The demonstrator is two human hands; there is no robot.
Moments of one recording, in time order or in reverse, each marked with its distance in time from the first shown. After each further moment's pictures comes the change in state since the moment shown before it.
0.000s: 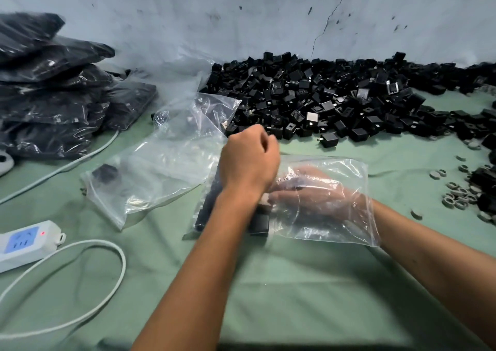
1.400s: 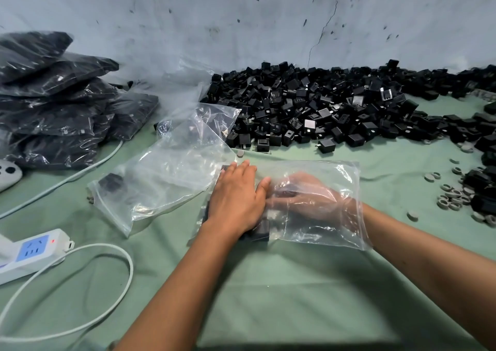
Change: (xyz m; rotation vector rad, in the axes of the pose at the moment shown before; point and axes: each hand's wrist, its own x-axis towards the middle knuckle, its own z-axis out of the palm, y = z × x) left_hand -0.026 -0.055 0.000 0.372 -0.394 0.084; right_hand -0.005 -0.020 0.008 -0.099 0.148 -0.099
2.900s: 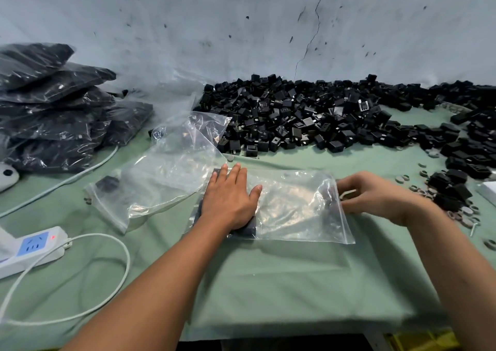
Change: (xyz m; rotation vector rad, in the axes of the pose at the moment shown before) left_hand 0.000 0.004 0.003 0.169 -0.113 0.001; right_hand -0.109 0.018 -0.084 0.131 0.089 0.395
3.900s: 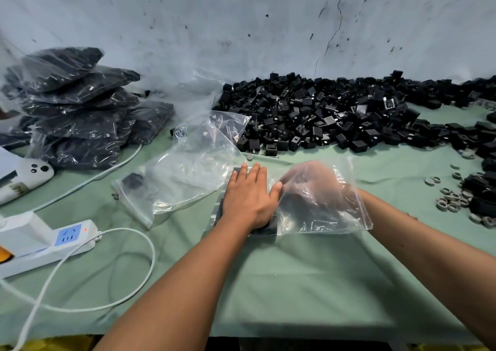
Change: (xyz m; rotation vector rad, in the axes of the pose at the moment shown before) left_hand -0.002 0.001 -0.002 0.000 0.007 -0.001; right_hand 0.086 -0.076 0.082 -0.150 -0.027 -0.135
